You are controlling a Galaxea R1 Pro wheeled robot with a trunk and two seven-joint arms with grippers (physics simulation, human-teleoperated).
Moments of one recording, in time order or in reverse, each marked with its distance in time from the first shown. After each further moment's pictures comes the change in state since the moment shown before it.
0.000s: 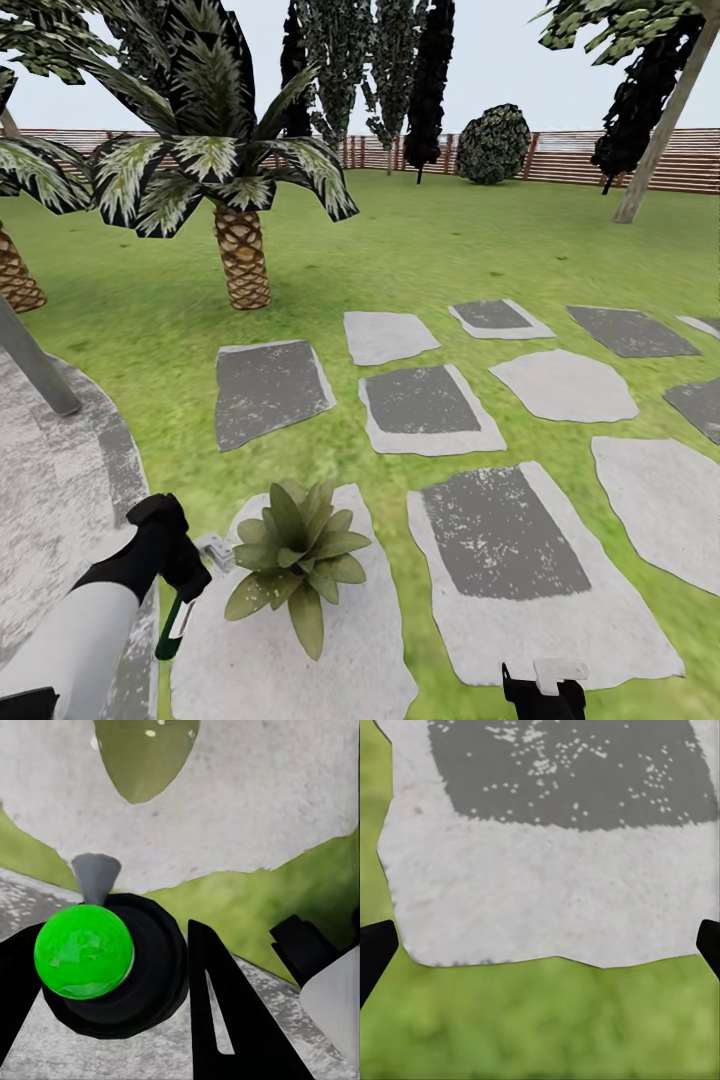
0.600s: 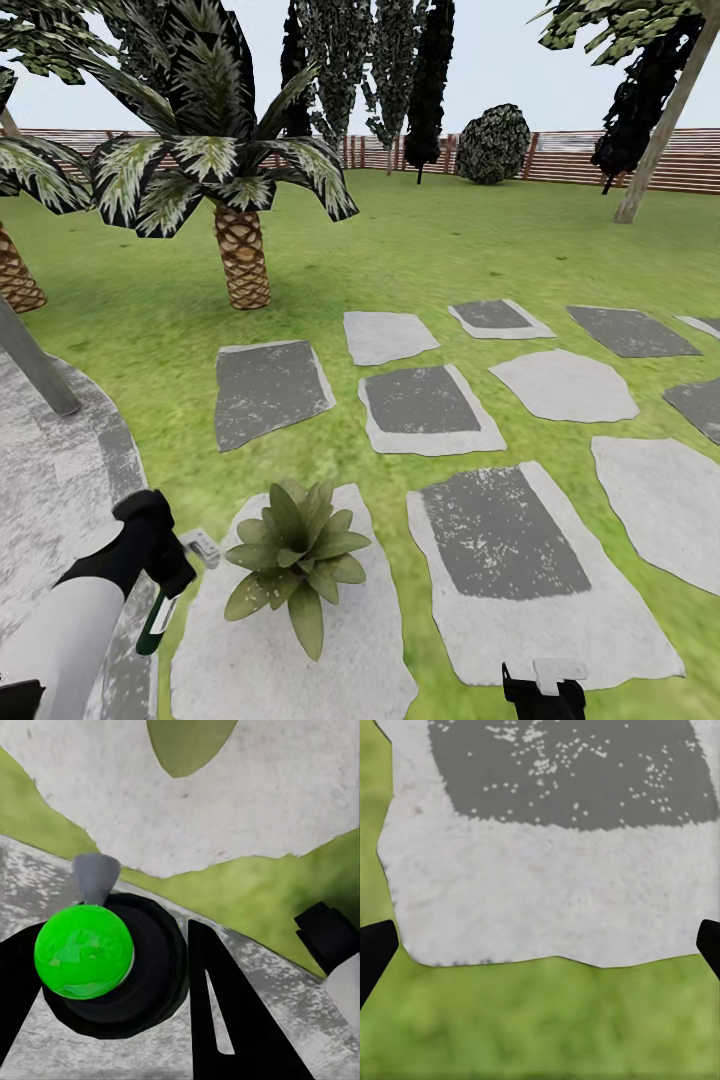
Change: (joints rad) left arm -0.017 0.048 -0.007 0.016 -0.004 -0.013 0.010; right arm 0.000 0.000 0.000 0.000 0.000 0.000 0.000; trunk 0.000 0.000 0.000
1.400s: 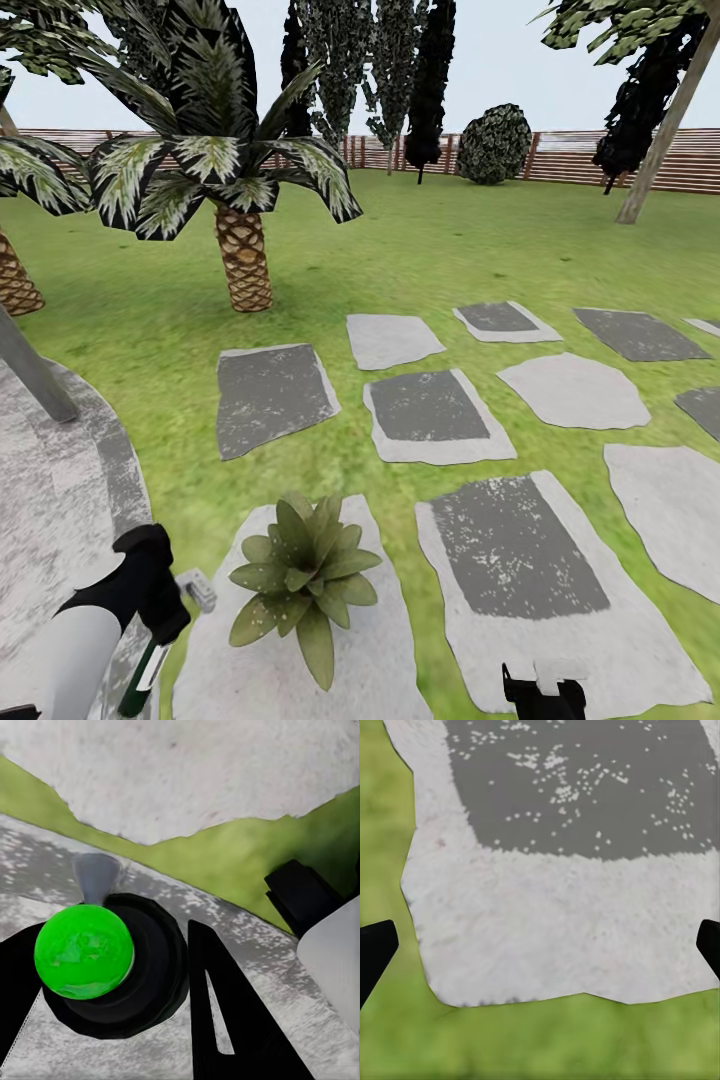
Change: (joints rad) left arm 0.064 -0.002 0.003 0.094 0.000 -0.001 0.027; right arm 0.000 -0.002 0.000 0.000 0.002 0.002 0.003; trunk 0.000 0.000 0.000
